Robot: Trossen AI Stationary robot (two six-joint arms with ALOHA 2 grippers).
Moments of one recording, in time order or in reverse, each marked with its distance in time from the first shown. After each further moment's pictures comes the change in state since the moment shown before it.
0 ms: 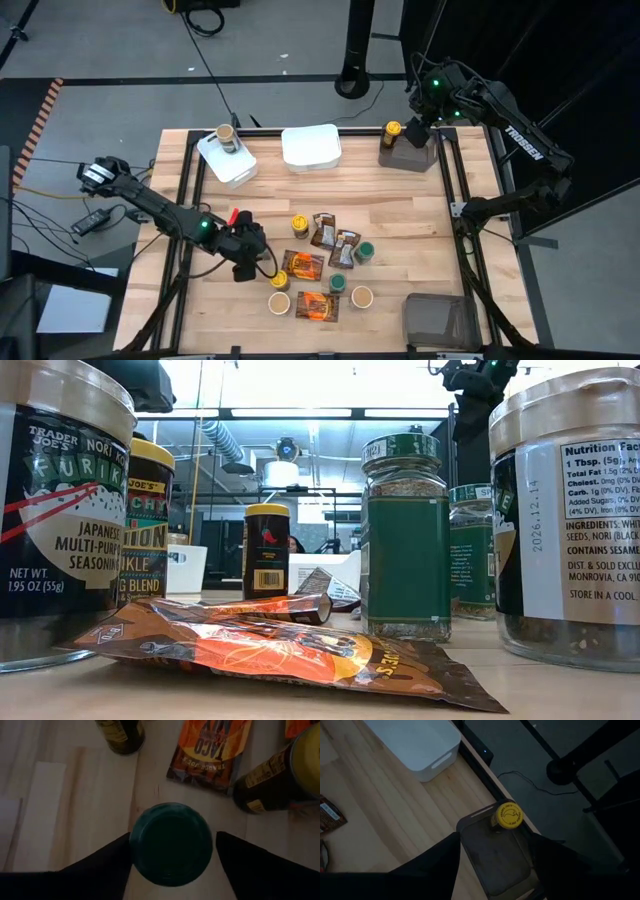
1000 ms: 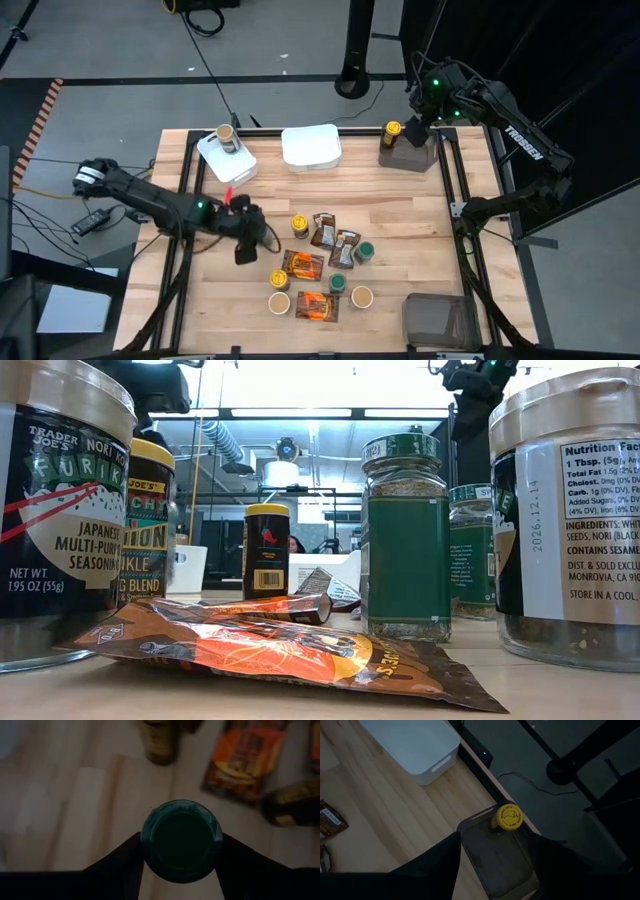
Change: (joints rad) left arm 0.175 -0.094 0.017 -0.064 0.029 0.121; right arm 0.000 0.000 0.000 0.010 0.000 0.023
